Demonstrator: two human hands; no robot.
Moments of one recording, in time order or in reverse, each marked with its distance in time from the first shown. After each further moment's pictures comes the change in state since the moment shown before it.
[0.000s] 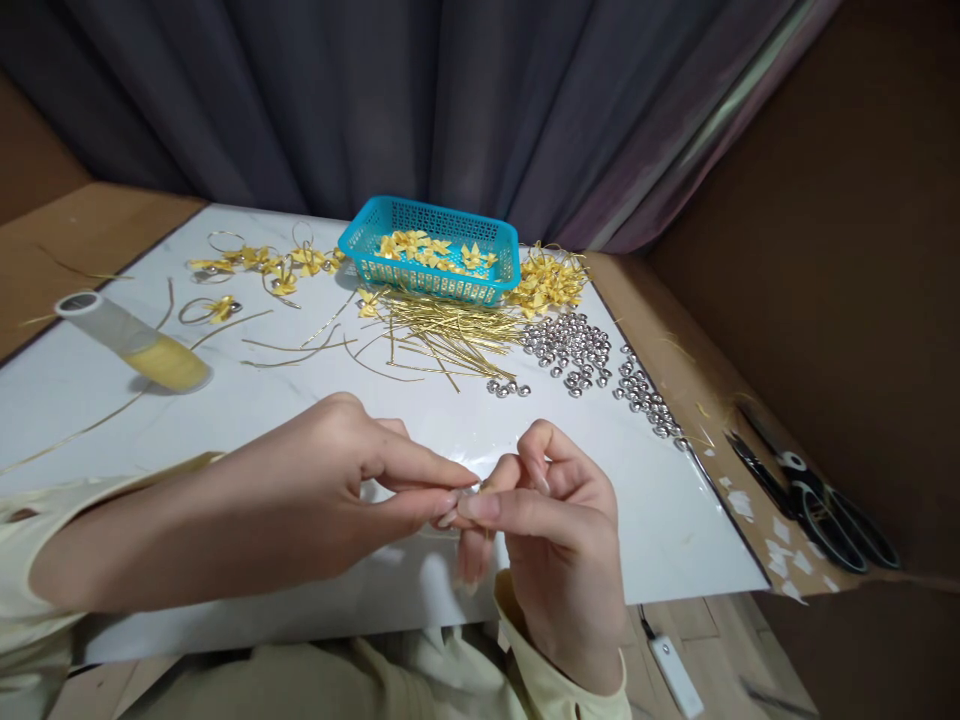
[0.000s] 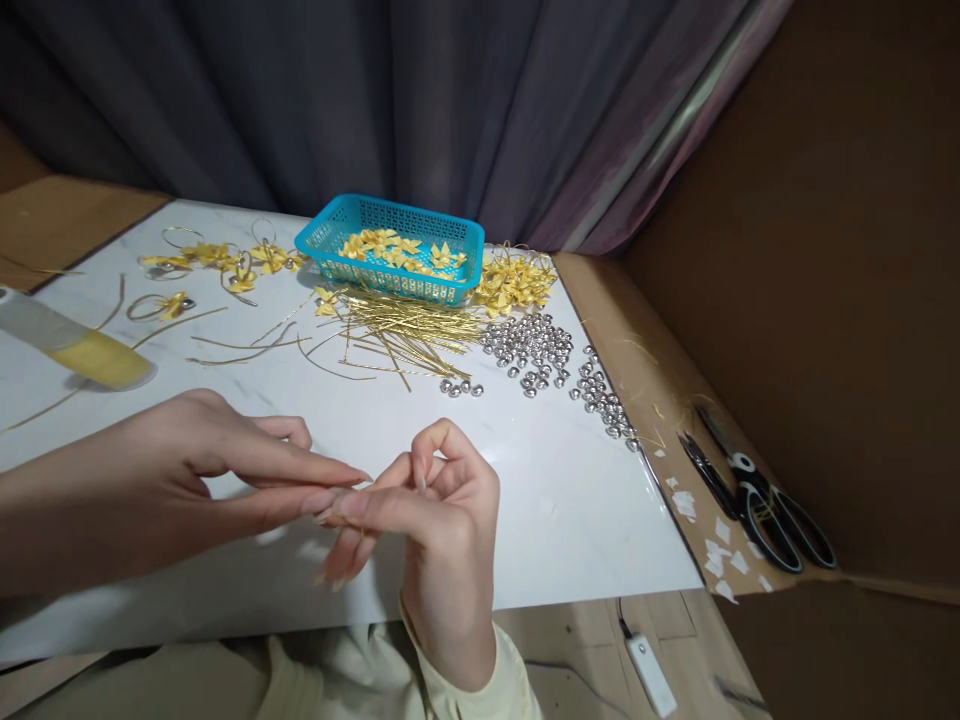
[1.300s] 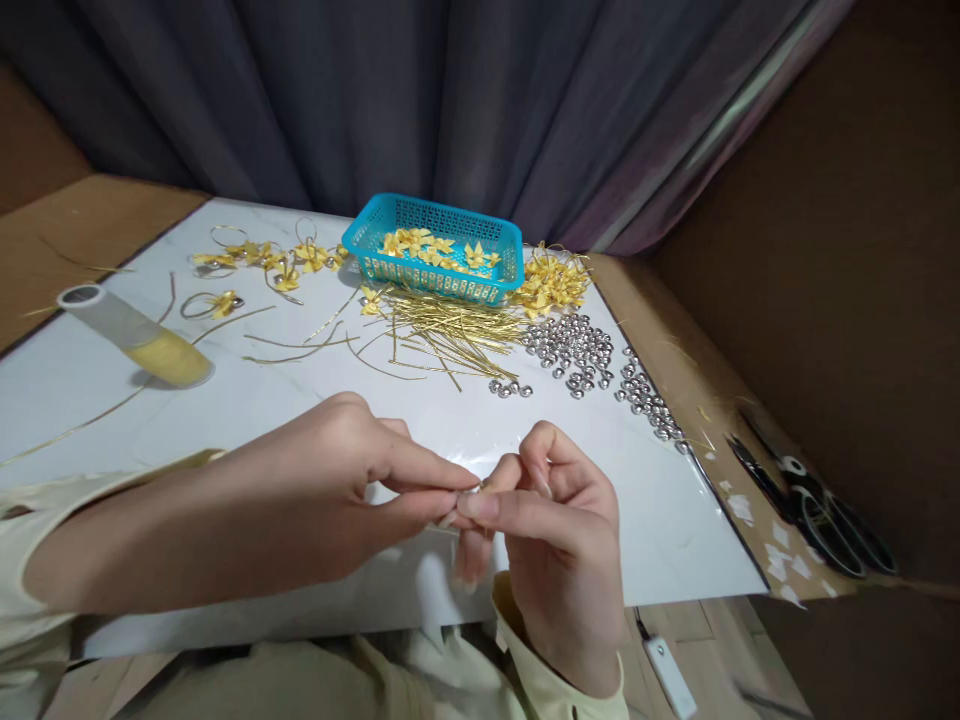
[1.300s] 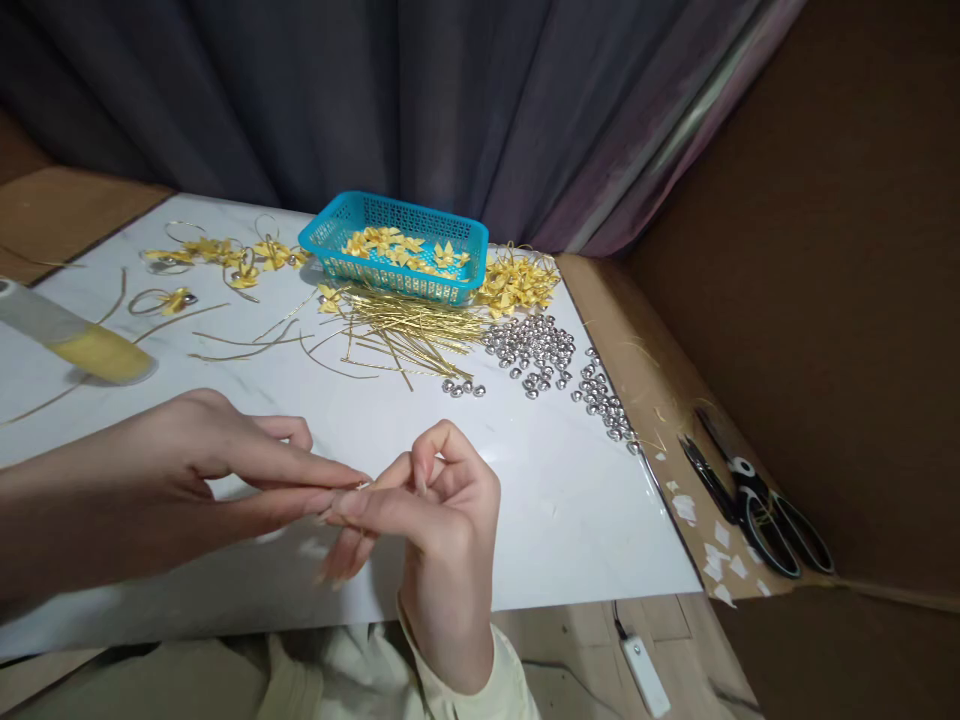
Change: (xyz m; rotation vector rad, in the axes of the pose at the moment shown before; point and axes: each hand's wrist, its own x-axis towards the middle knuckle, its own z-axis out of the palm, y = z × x) left_hand 0.001 0.003 -0.001 0.067 -0.030 0.073; right_hand 0.000 0.002 0.001 0.010 0.005 -0.013
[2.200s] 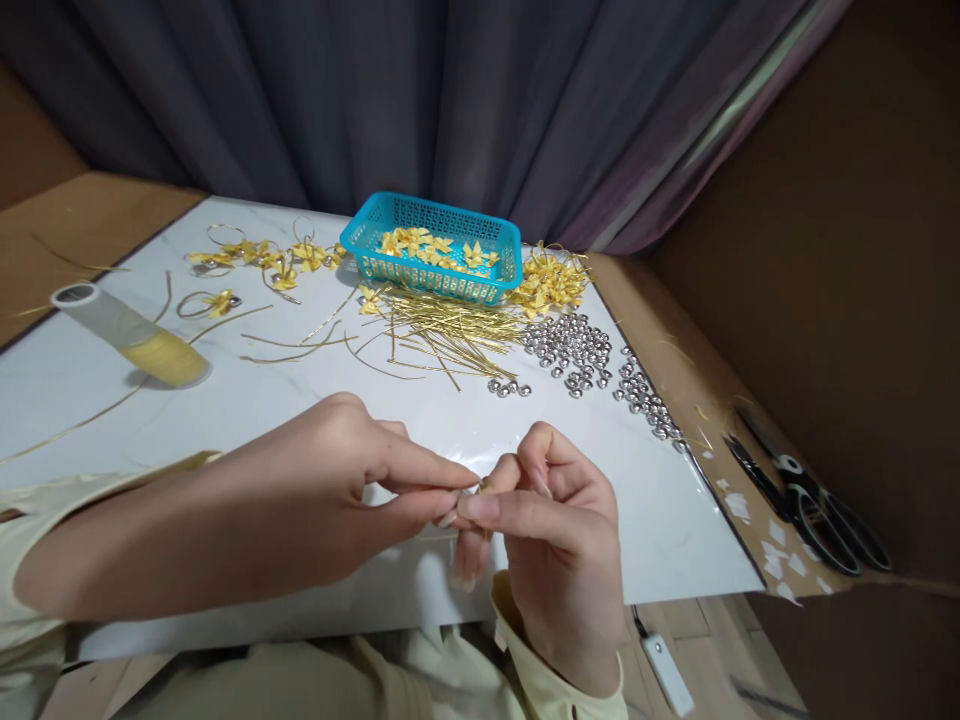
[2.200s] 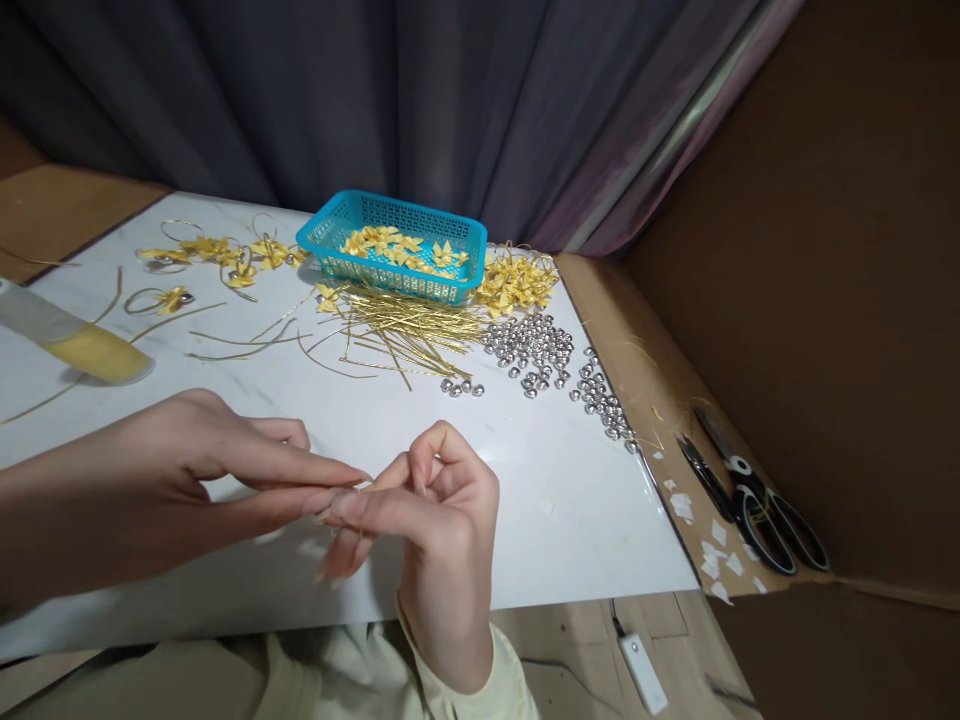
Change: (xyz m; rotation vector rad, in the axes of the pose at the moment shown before) left_hand -0.002 -0.002 0.001 0.011 0.024 -0.013; right_hand 0.002 -0.003 0.001 -0.004 0.022 0.011
